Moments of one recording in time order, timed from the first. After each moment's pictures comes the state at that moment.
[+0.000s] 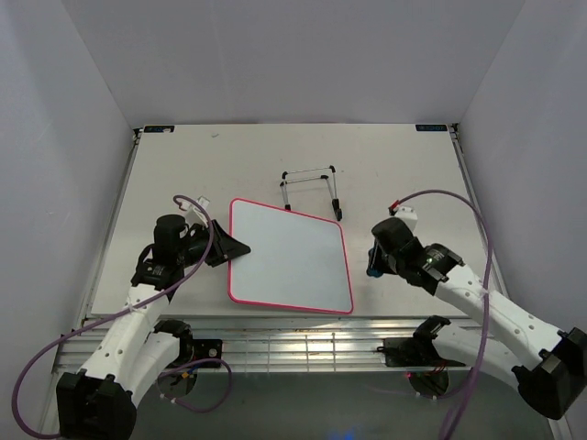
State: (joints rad) left arm -0.19 0.81 0.51 -0.25 0.60 -0.69; right arm 0.82 0.89 0.69 -0.75 0.36 0.76
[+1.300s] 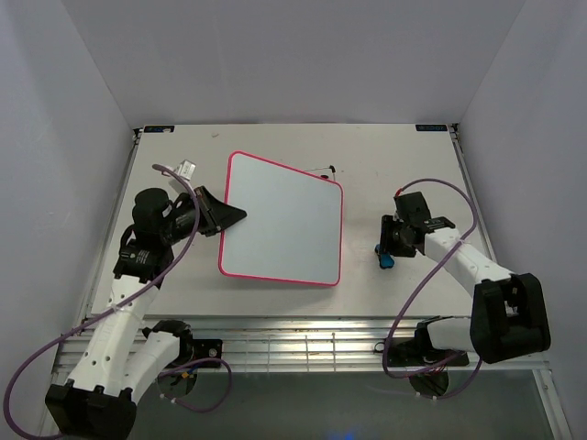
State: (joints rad) left arm -0.19 0.82 0.81 -0.28 0.61 -0.72; right arm 0.26 1.32 0.75 -0.52 0.00 0.30
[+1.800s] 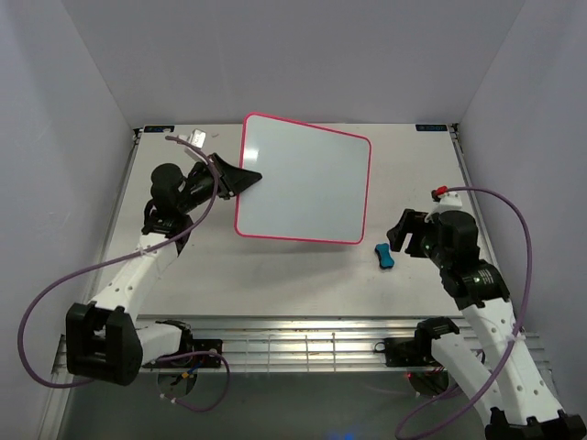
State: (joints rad) left arm -0.20 1.15 0.83 0.34 0.70 -0.86; right arm 0.26 0.69 0.73 -0.60 -0.01 0.31
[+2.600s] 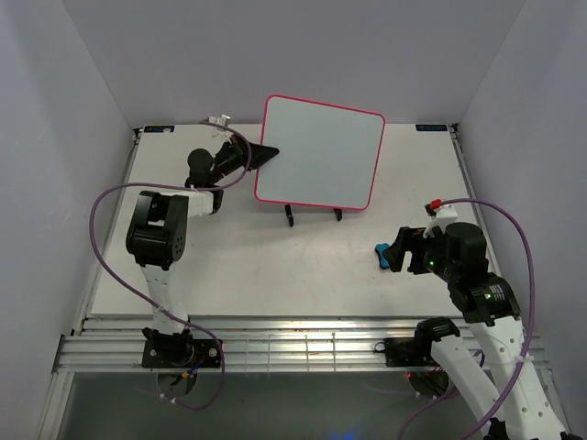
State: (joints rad) left arm -0.19 2.01 1.14 1.23 0.80 -0.98; right arm 0.26 0.54 0.75 -0.79 -0.18 0.22
